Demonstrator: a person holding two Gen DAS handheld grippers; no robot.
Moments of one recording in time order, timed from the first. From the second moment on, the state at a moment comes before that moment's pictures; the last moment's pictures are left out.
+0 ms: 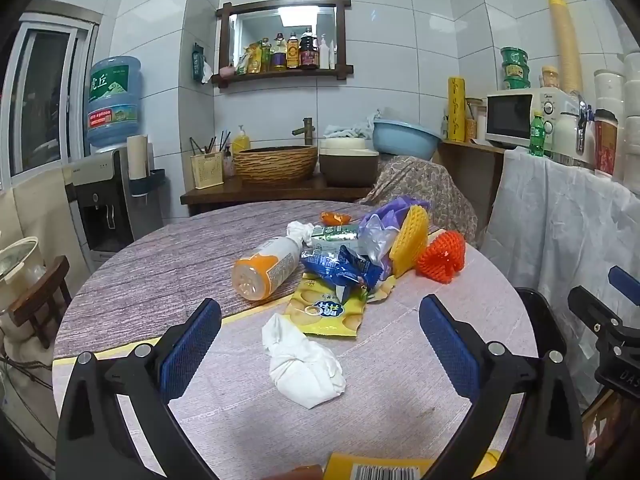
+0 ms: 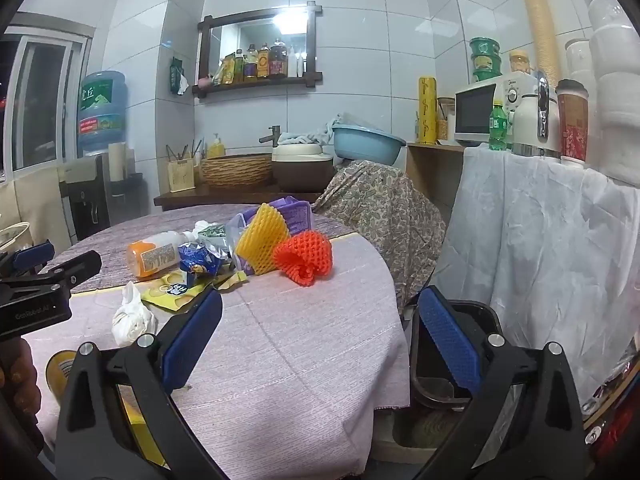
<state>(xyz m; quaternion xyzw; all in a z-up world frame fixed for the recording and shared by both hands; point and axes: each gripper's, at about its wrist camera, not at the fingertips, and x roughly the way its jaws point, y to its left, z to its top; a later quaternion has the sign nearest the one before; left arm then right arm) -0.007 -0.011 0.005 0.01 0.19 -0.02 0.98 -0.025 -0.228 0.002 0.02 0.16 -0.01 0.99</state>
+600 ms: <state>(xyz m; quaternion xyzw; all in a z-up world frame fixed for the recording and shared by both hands) -0.011 -0.003 0.009 0.01 0.18 -0.02 0.98 -0.025 -0.229 0.004 0.03 0.16 -0.01 0.99</state>
